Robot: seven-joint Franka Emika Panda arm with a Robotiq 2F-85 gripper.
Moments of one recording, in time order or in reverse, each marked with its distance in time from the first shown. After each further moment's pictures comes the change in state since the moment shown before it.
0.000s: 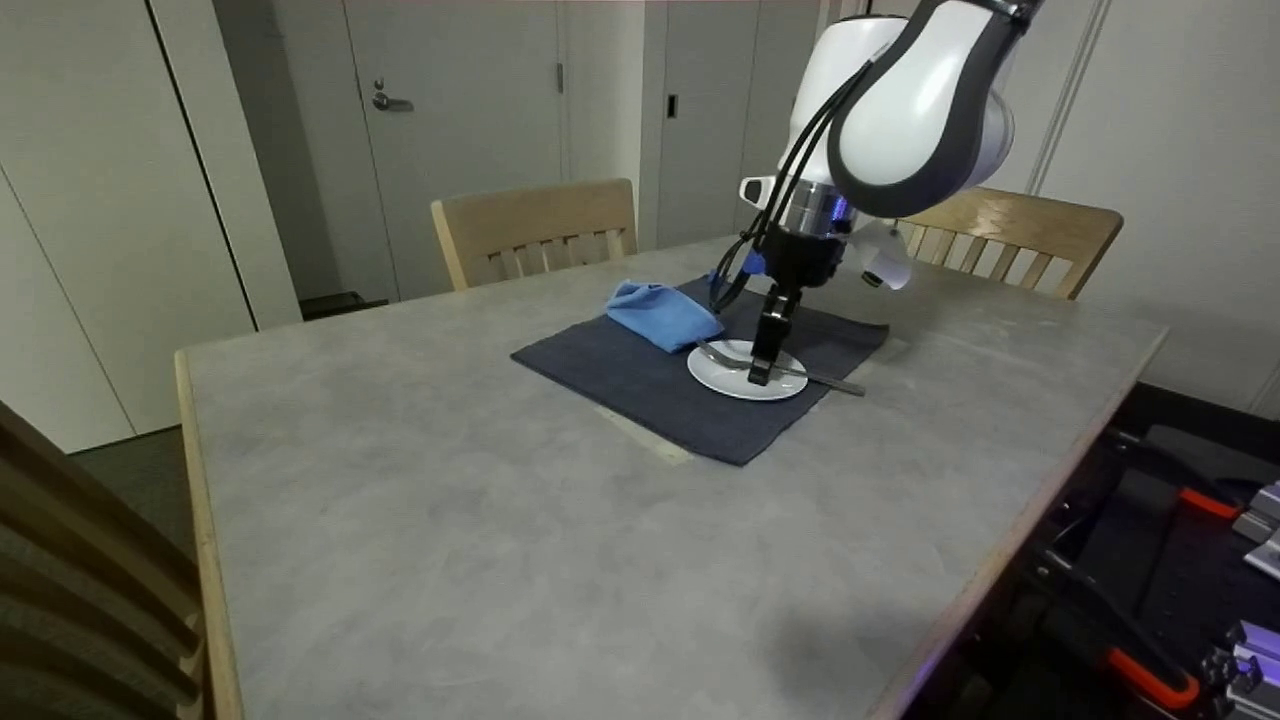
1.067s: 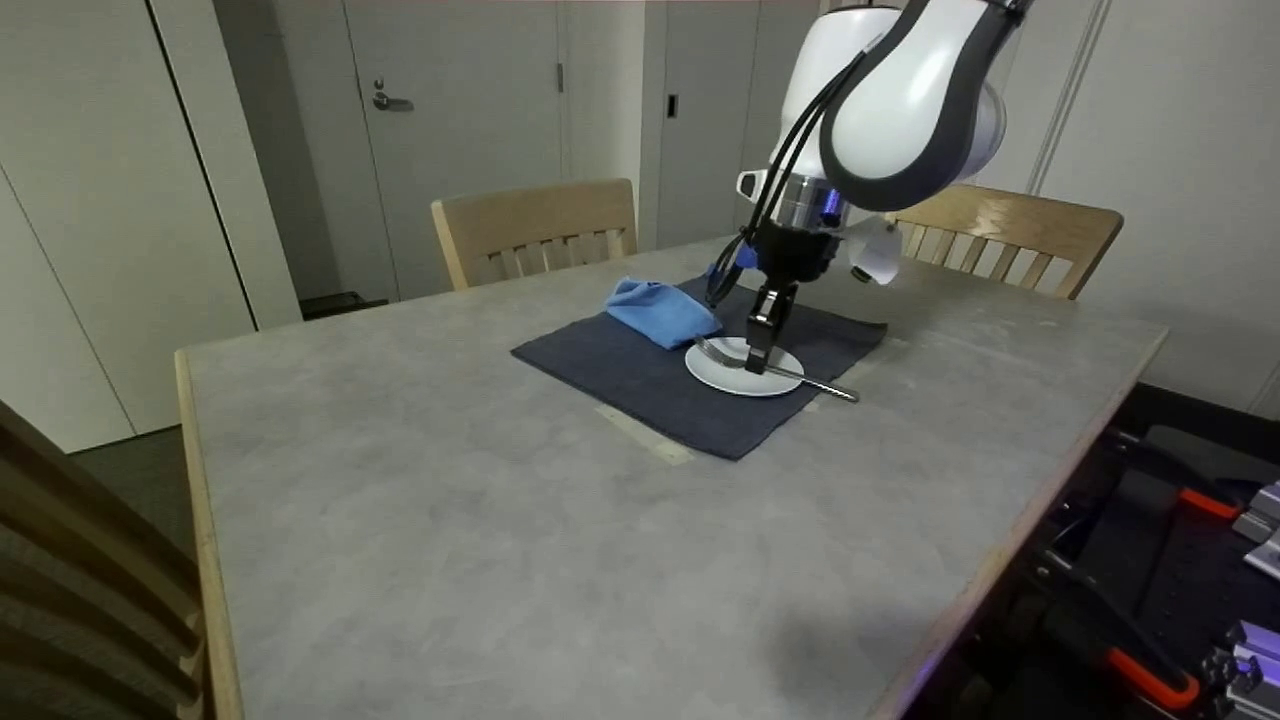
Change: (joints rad) arm 0.042 -0.008 -0.027 0.015 -0.001 -0.024 0.103
